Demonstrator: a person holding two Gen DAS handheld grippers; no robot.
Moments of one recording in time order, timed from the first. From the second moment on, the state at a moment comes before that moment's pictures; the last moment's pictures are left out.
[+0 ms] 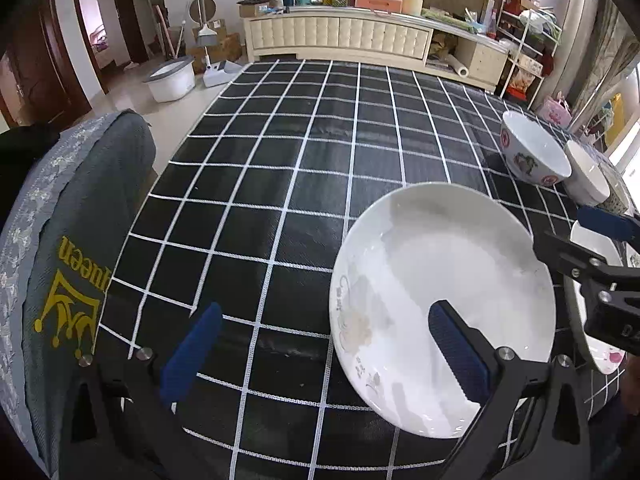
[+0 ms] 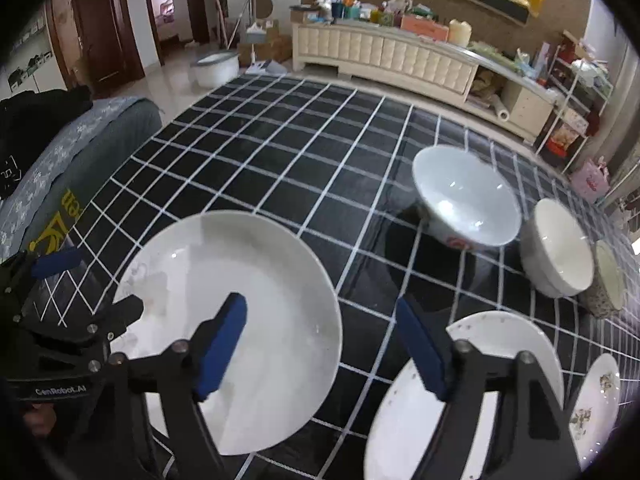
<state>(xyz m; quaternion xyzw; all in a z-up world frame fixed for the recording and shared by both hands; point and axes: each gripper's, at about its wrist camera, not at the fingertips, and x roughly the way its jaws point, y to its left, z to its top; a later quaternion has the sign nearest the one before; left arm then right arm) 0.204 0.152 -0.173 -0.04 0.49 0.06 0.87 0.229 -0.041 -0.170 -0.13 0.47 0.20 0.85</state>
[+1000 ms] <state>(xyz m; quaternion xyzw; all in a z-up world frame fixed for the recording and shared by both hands) 0.215 0.146 -0.199 -0.05 0.54 0.01 0.84 0.232 -0.048 -0.203 -0.09 0.54 0.18 0.82</state>
